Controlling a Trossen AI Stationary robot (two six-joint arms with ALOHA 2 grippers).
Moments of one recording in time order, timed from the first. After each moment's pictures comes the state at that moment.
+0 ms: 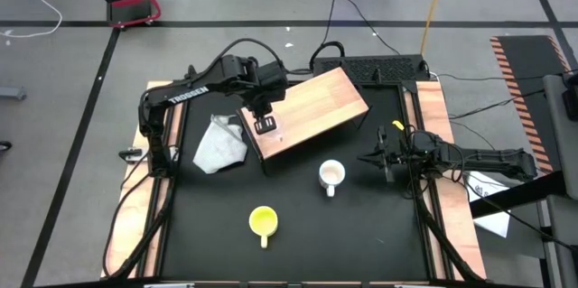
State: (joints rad) left arm 0.28 1.86 2.09 -1.50 -0.05 -0.01; right arm -0.13 0.19 0.02 0.07 -0.19 0.04
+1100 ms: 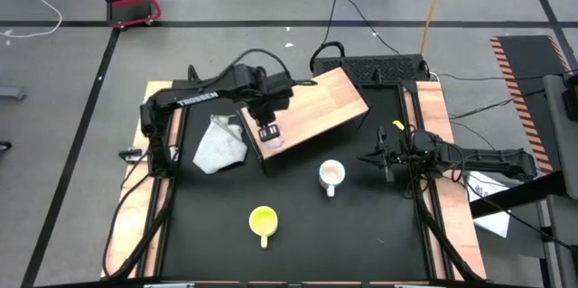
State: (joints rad) left arm 0.28 1.87 1.97 -1.42 0.00 -0.04; right arm -0.13 0.19 0.02 0.07 -0.19 0.07
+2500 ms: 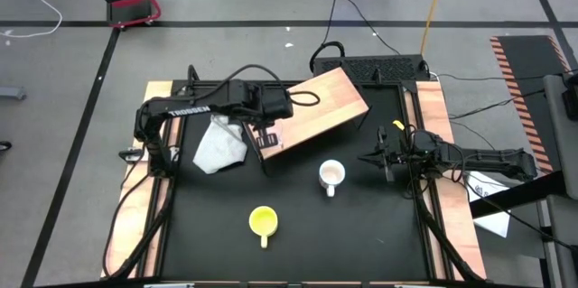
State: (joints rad) left arm 0.12 1.84 1.97 -1.42 -0.31 -0.06; right arm -0.13 0.19 0.02 0.08 -0.19 0.06
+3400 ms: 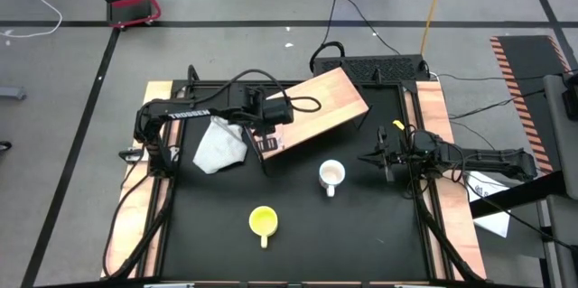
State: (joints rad) left arm 0.09 1.84 1.97 -1.42 -0.32 -0.06; right arm -0.13 0.19 0.02 0.08 -0.19 0.07
